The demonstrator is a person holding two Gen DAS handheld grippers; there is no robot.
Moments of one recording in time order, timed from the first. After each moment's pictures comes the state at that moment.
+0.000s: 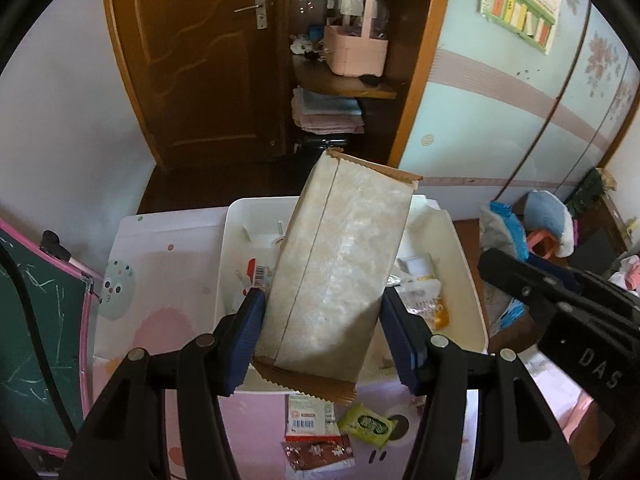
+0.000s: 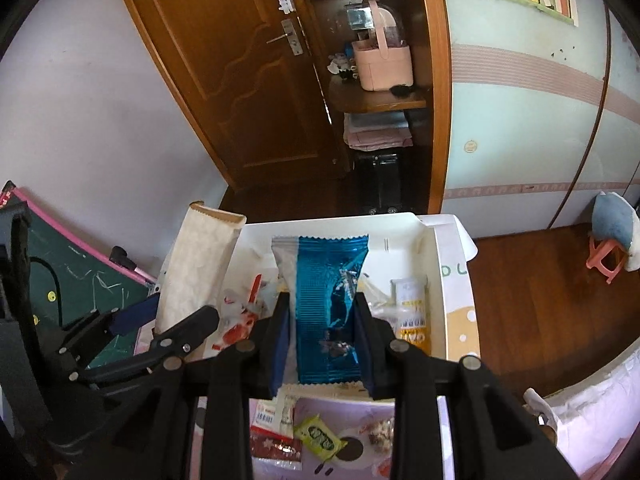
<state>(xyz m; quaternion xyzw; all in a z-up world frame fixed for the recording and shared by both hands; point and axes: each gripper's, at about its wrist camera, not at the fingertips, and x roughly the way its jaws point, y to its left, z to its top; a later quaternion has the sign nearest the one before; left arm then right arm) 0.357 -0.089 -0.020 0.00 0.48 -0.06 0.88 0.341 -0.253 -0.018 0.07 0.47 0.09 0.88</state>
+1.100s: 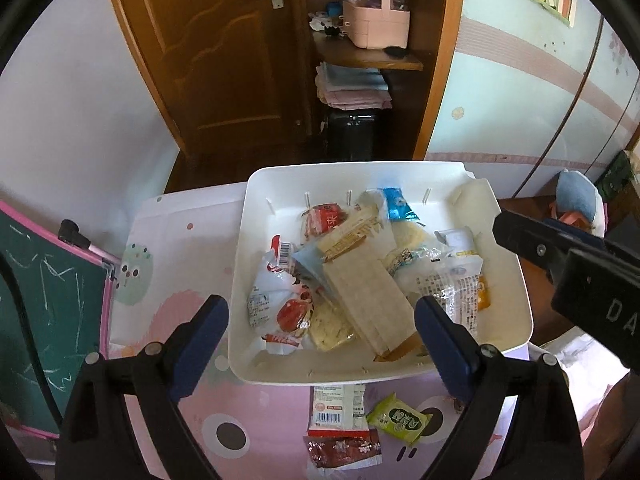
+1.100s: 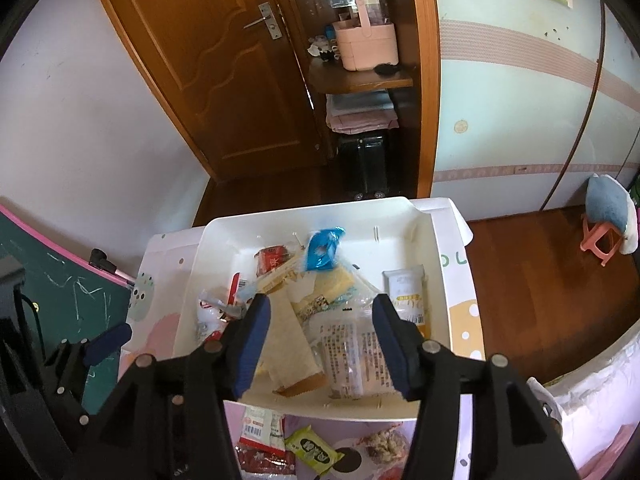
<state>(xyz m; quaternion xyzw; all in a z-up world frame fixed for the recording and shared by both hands) 0.360 -0.091 -0.051 0.03 0.51 -0.01 0.86 0.358 -0.252 -0.048 0.07 0.49 0.07 0.86</state>
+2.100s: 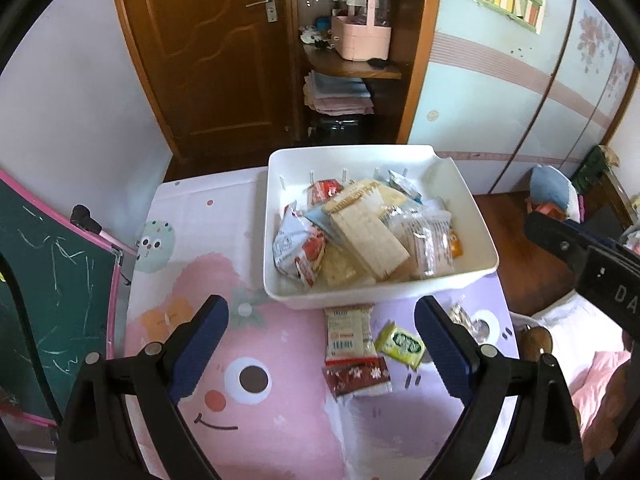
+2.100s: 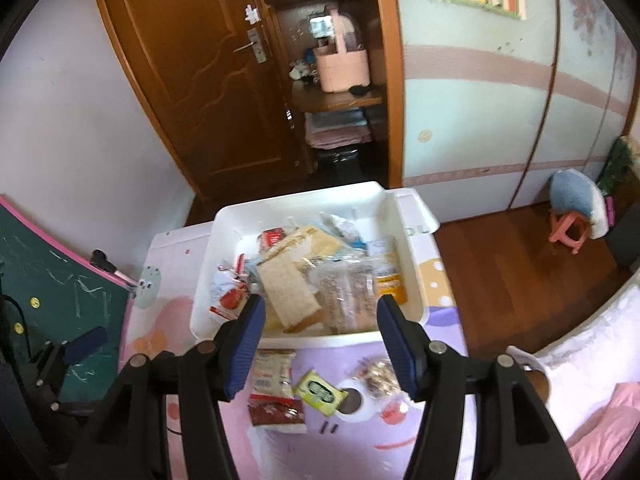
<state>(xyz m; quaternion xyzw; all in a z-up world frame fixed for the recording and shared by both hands) 0.250 -0.046 -0.007 0.02 0.49 -0.05 0.87 0.239 -0.239 0.000 0.05 0.45 -0.01 0.89</state>
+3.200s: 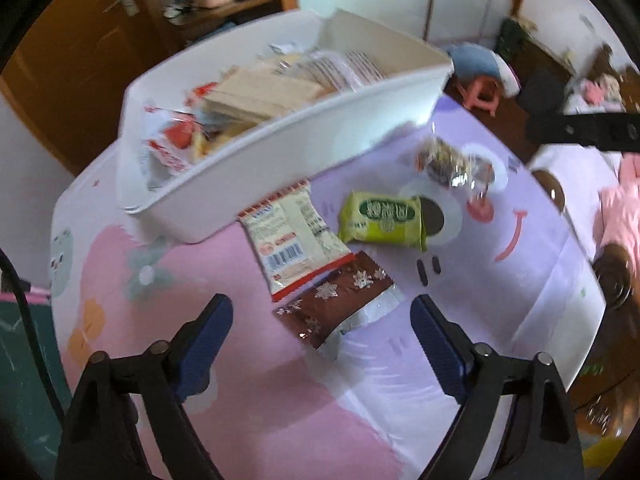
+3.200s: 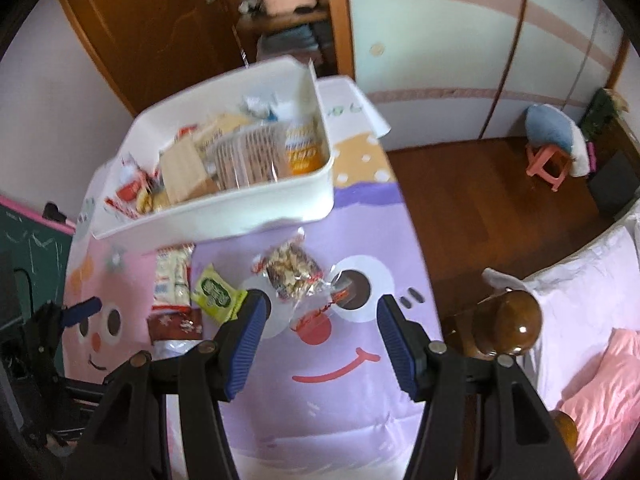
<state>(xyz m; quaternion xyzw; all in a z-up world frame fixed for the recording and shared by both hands) 0.214 -0.087 -0.183 0.18 0.53 -0.22 0.80 0.202 -0.309 -0.143 0.07 0.56 -0.03 0.82</state>
